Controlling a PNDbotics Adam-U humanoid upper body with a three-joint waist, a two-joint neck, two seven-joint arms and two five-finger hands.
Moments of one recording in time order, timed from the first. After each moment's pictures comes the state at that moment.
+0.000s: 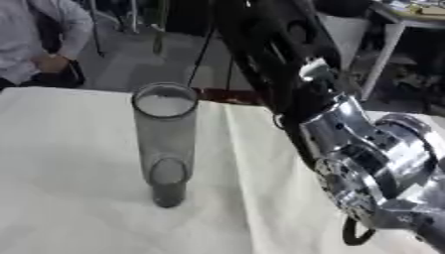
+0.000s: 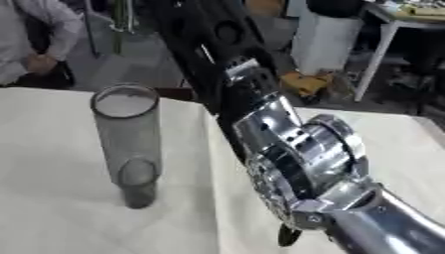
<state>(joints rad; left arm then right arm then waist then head) -0.29 0.23 0.08 -1.98 -0.17 -0.36 0.18 -1.71 -0.07 -0.07 -0.74 -0.09 0.18 -0.50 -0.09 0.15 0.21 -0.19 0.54</state>
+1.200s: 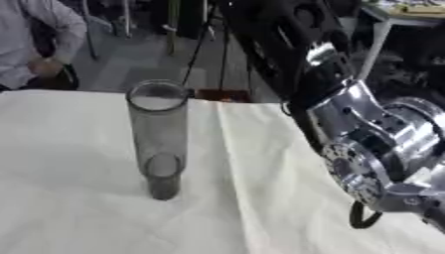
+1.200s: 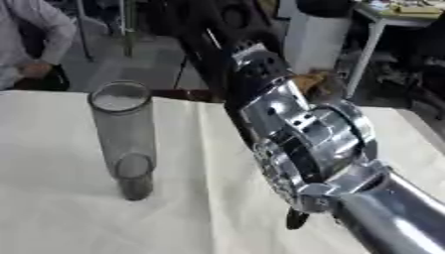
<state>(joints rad) -0.26 0.23 0.08 -1.98 -0.18 -0.35 0.18 -1.67 -0.05 -0.04 -0.73 -0.12 0.26 -0.49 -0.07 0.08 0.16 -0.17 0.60</state>
